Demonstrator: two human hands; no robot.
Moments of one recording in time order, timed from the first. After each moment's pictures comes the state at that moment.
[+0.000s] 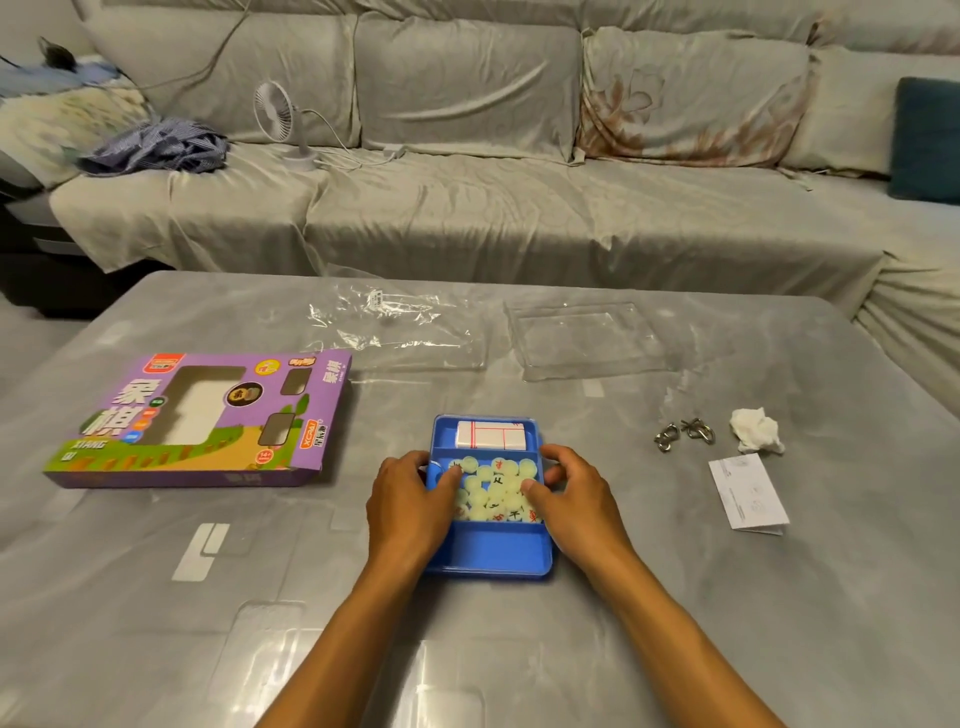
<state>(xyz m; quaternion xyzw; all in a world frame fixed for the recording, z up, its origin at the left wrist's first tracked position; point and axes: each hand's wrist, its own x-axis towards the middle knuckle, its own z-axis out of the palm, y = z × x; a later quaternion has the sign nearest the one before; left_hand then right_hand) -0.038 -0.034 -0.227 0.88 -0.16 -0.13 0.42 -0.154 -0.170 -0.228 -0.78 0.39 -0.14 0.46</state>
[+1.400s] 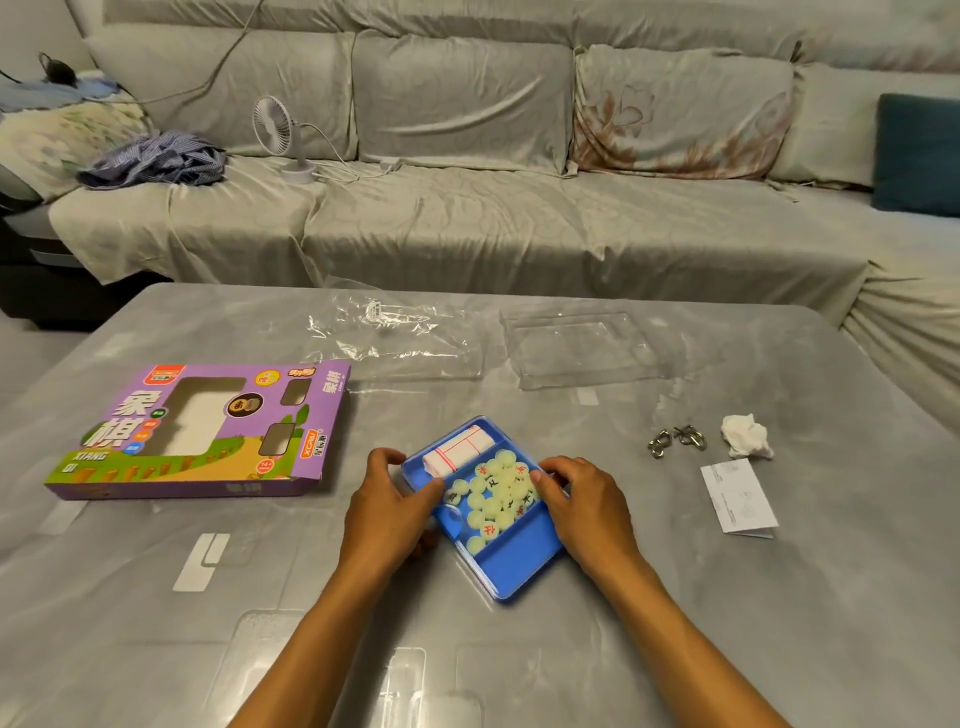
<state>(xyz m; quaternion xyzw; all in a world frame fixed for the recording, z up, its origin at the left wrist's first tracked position) -0.028 -0.009 -0.215 0.83 -0.12 -0.22 0.49 -0.155 -0.181 -0.236 -0.87 0.35 -0.16 0.30</state>
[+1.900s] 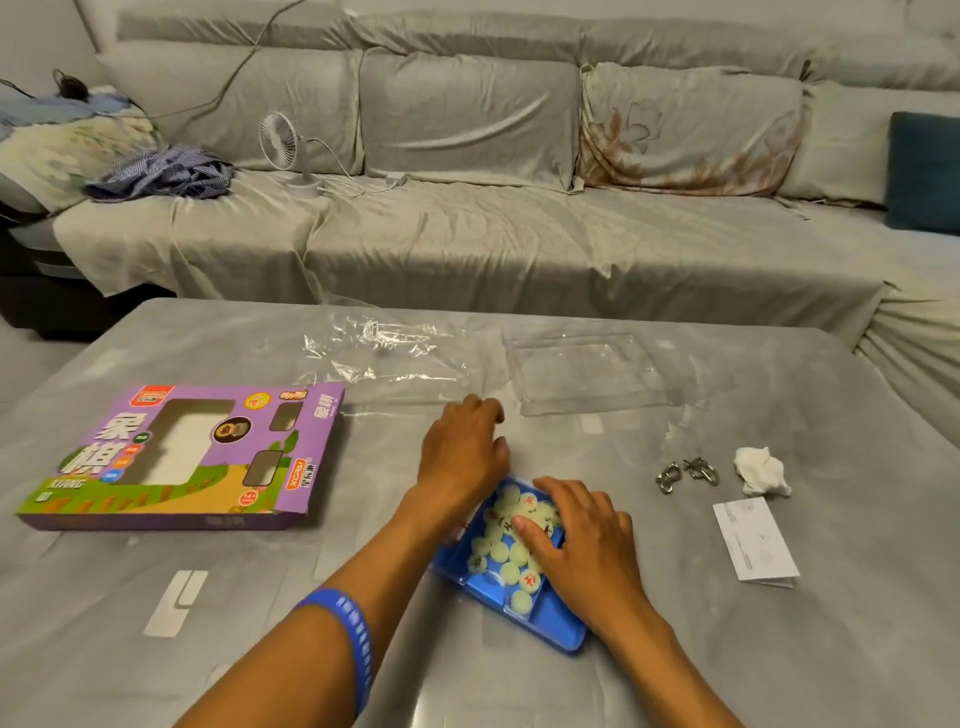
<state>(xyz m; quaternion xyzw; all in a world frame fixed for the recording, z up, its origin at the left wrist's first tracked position) -0.001 -0.117 -0.191 0.87 -0.42 0.03 0.26 -0.161 -0.180 -0.231 -0.92 0.31 -0.13 0.20</state>
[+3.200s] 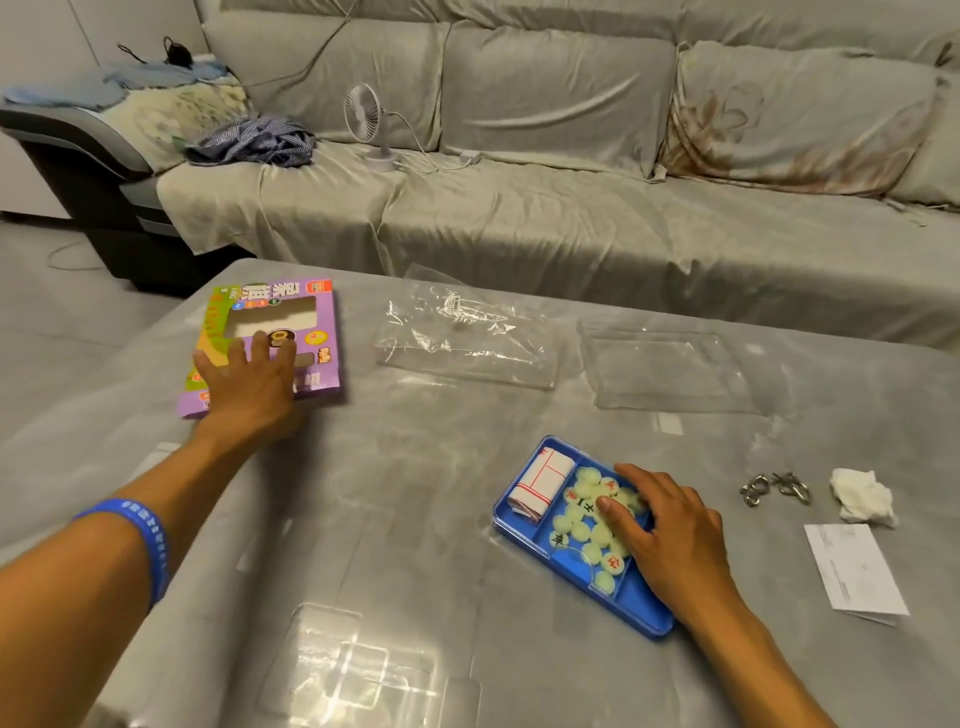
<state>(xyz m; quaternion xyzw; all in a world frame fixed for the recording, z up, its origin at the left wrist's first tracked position) 0.193 0.087 -0.197 0.98 -0.16 0.04 -0.09 -0.153 -0.199 -0.237 -0.92 0.32 -0.12 0.21</state>
